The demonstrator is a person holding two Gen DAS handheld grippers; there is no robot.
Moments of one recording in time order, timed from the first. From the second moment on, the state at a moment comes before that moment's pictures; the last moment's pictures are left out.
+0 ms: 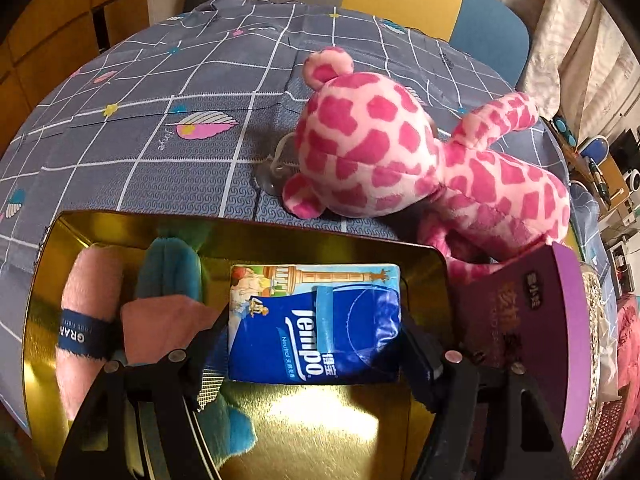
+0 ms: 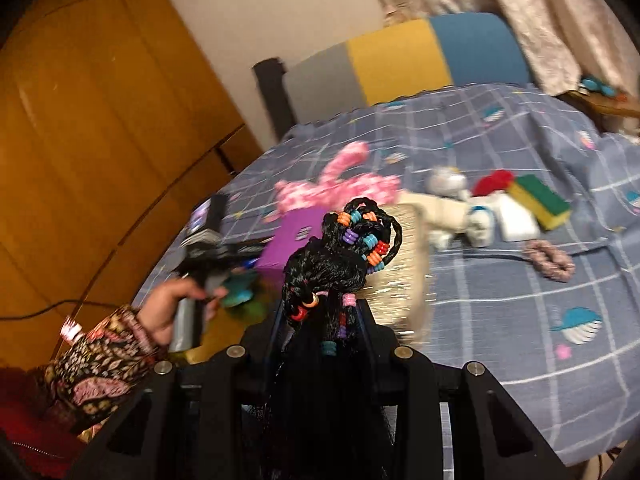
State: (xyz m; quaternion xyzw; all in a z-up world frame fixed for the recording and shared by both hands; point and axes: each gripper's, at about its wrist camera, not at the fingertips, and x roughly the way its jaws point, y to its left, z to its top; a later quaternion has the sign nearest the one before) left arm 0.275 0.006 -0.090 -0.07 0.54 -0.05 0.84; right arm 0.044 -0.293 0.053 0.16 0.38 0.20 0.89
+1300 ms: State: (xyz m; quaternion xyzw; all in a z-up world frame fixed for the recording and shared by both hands) left arm 0.145 0.148 -0.041 -0.21 0.44 -0.03 0.87; right arm 0.130 -0.045 -0.038 0.05 0.49 0.26 0.83
